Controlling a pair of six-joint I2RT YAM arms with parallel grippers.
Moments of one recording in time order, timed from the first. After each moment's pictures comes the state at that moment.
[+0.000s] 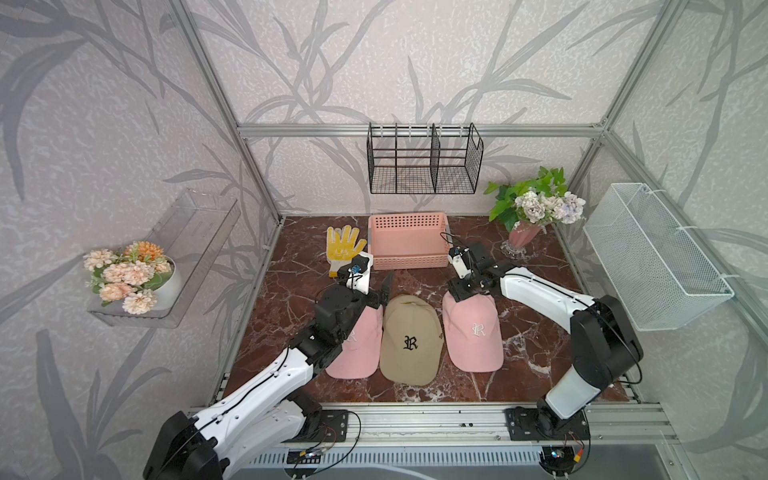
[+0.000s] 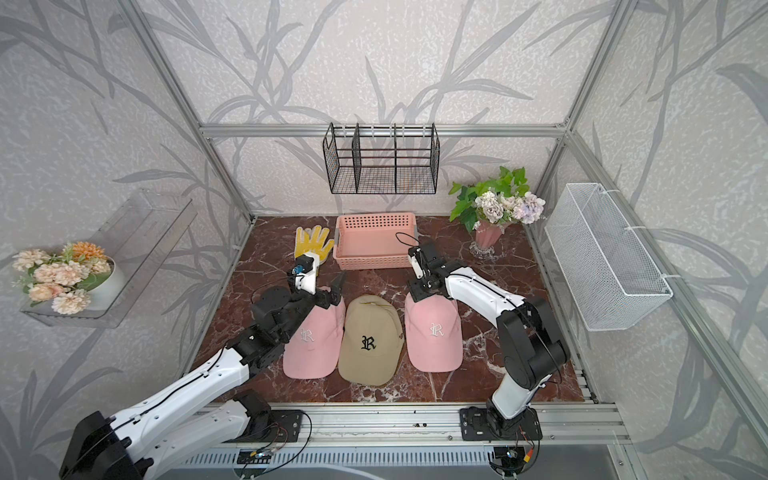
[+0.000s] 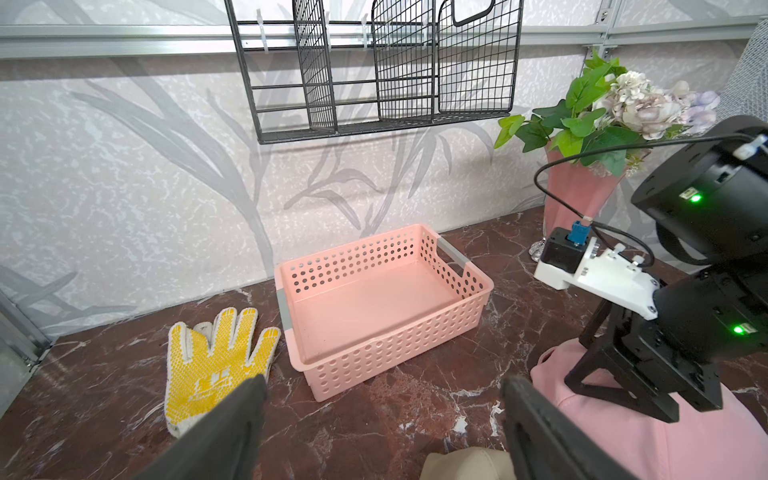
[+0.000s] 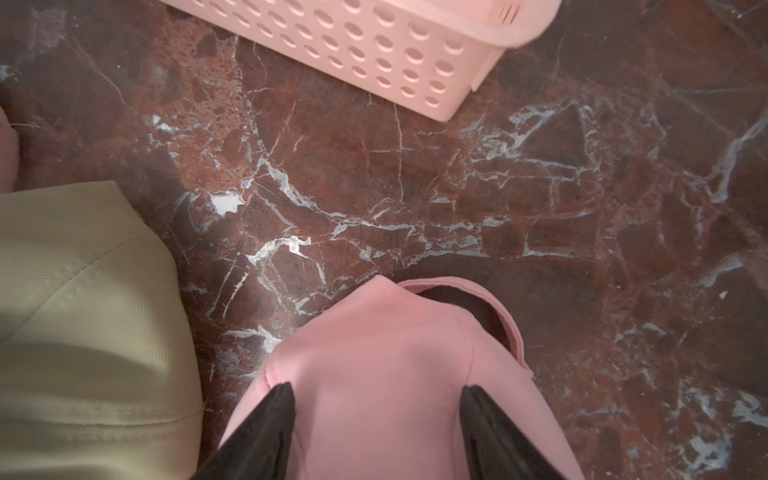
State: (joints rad) left arm -0.60 0.94 0.55 0.29 -0.26 0.00; right arm 0.50 1.66 1.16 -0.55 0.02 0.06
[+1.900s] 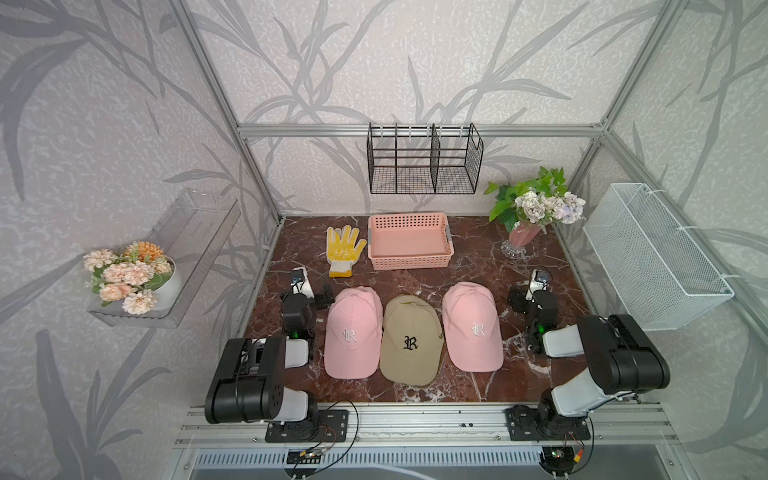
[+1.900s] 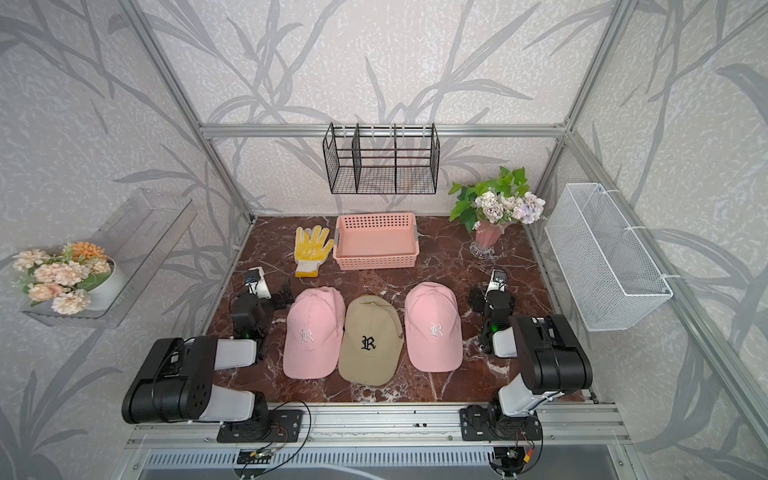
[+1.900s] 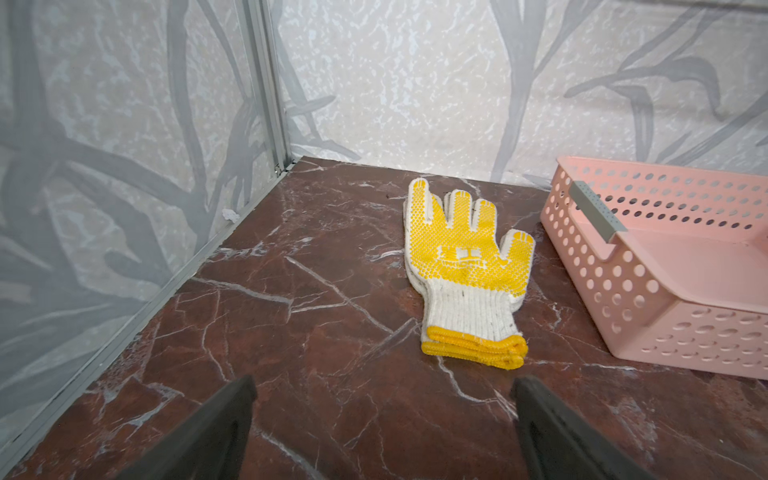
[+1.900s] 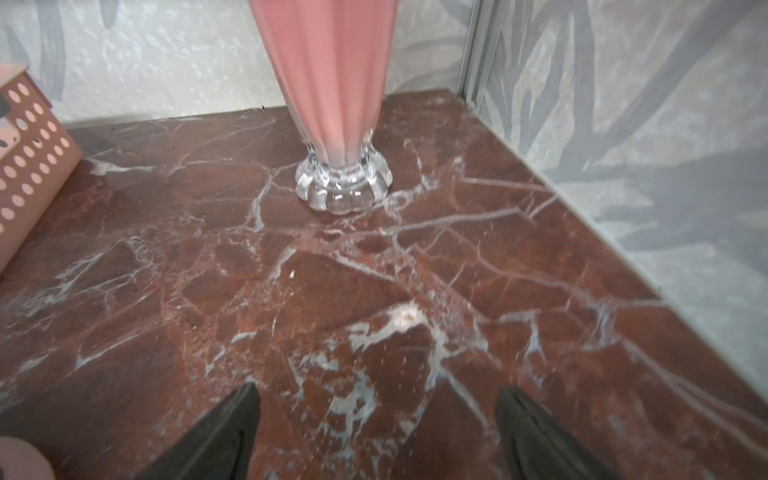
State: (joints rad) left arm 0.08 1.43 0.23 1.01 -0.06 -0.08; right arm 0.01 1.59 0.28 0.96 0.24 0.11
